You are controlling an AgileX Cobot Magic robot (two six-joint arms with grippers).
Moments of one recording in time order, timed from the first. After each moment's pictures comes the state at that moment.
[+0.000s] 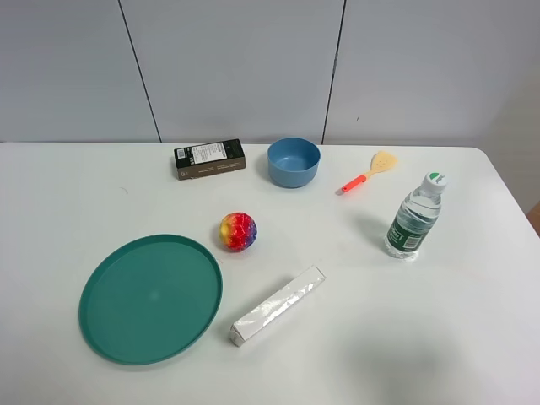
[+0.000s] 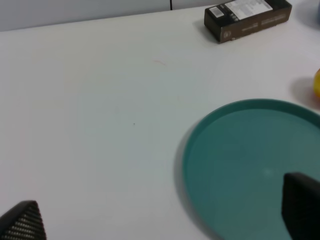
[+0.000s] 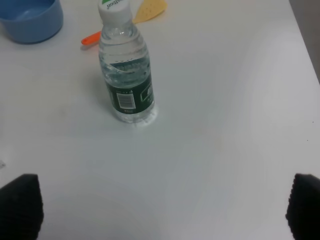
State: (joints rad) left arm 0.02 0.00 -0.51 -0.05 1.06 0.08; right arm 0.11 0.00 -0.48 -0.07 1.07 0.09
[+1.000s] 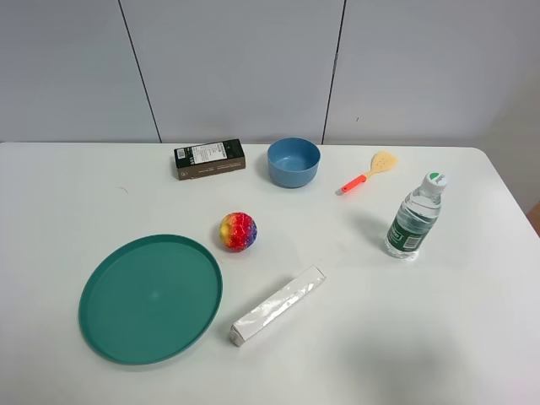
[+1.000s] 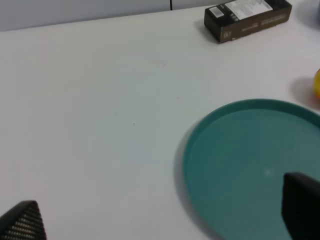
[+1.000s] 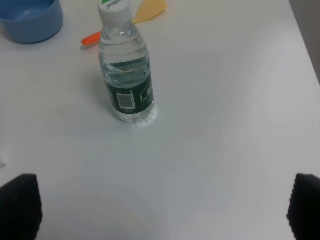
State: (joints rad) left arm 0.02 0.00 -0.51 -0.05 1.06 0.08; right arm 0.11 0.00 -0.48 -0.07 1.07 0.09
